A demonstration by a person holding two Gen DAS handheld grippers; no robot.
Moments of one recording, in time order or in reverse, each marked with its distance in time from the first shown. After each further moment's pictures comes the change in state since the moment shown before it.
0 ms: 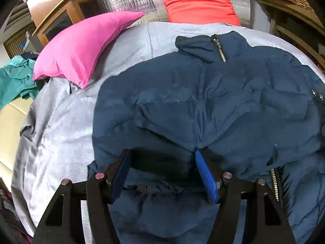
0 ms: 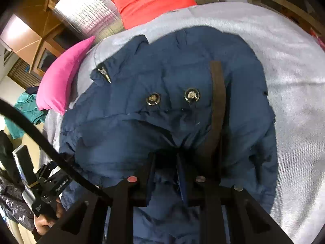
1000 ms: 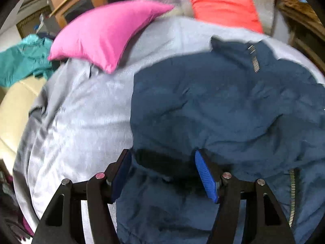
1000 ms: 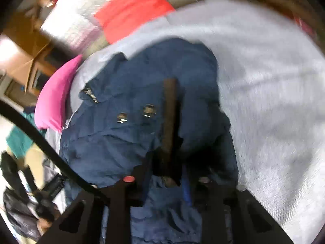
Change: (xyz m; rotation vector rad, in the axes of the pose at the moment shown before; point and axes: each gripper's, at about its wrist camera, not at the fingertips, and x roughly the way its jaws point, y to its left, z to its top) left arm -0.005 0.059 -0.007 -0.109 0.017 0.033; right arm -0.027 -0.034 -0.001 0.076 -0.062 -0.024
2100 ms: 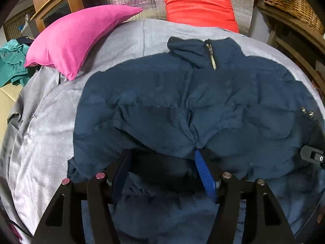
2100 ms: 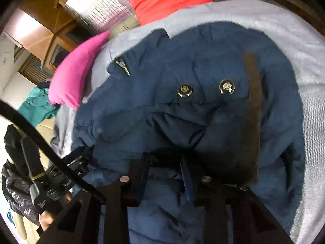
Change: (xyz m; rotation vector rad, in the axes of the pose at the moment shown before) left arm 0.002 -0.056 0.009 0.015 0.017 -0.148; right arm 0.040 0.056 -0.016 -0.096 0.071 0.120
